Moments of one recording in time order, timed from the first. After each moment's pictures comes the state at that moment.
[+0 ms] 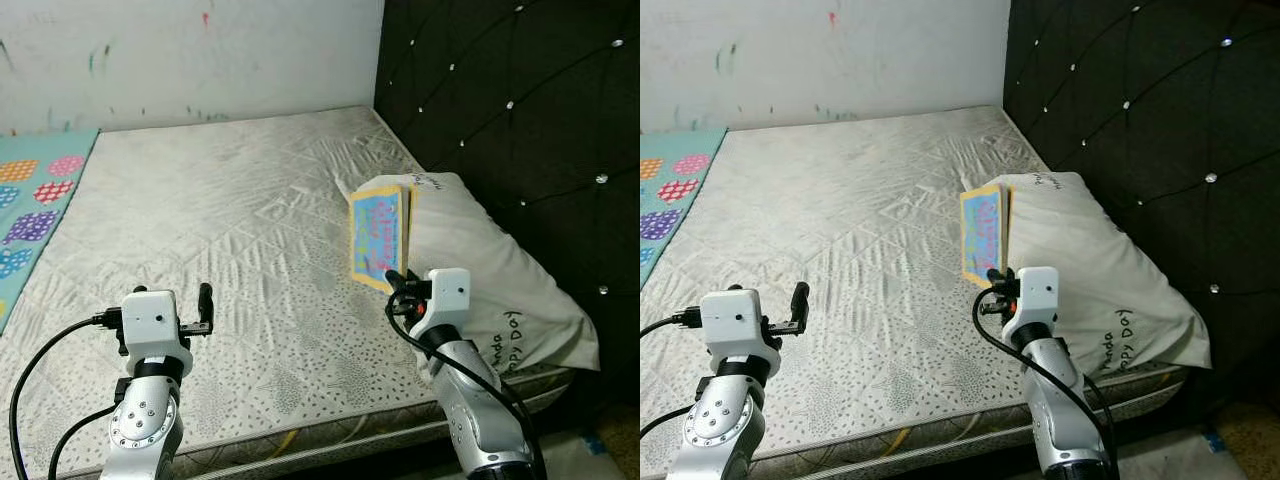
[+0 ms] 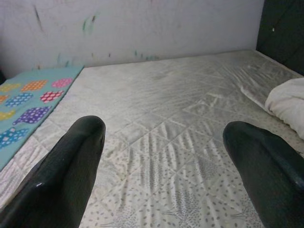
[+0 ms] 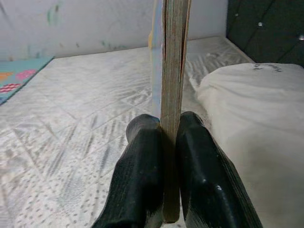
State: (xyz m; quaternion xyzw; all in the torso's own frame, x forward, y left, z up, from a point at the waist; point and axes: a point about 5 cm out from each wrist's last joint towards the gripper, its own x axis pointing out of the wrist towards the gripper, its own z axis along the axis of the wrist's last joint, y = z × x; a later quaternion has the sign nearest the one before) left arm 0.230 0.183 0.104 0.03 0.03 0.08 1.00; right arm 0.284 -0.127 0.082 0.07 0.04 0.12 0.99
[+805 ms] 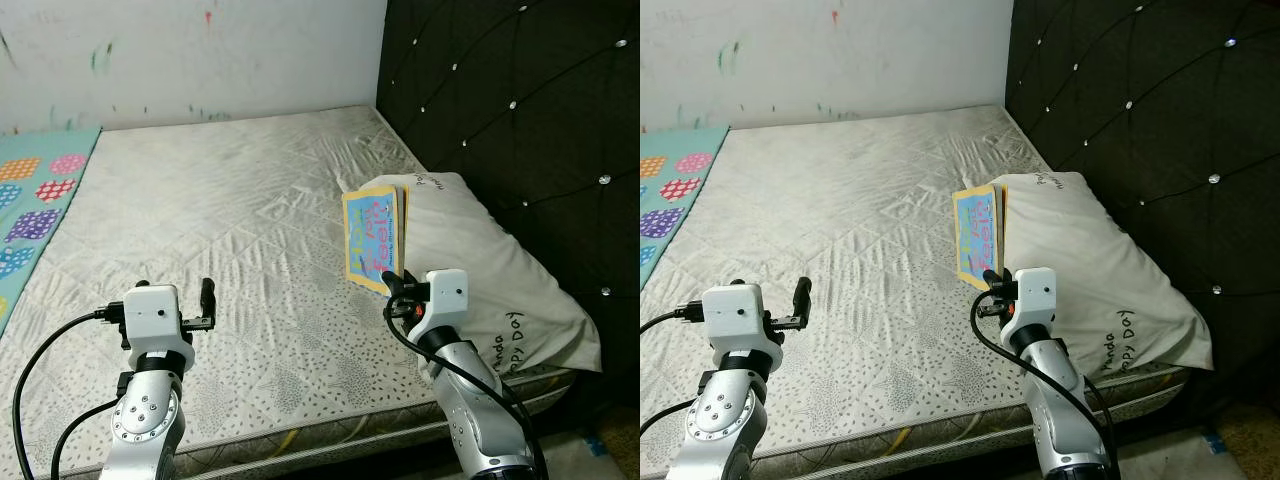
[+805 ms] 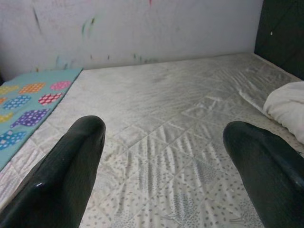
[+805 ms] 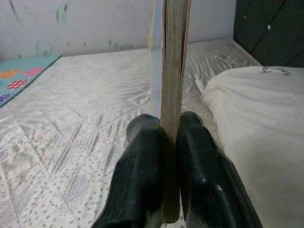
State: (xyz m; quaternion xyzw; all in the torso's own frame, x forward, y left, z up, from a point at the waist) left arm 0.235 0.181 0.107 0.03 0.03 0.08 1.00; right arm 0.282 -0.124 0.083 0.06 0.04 0.13 0.99
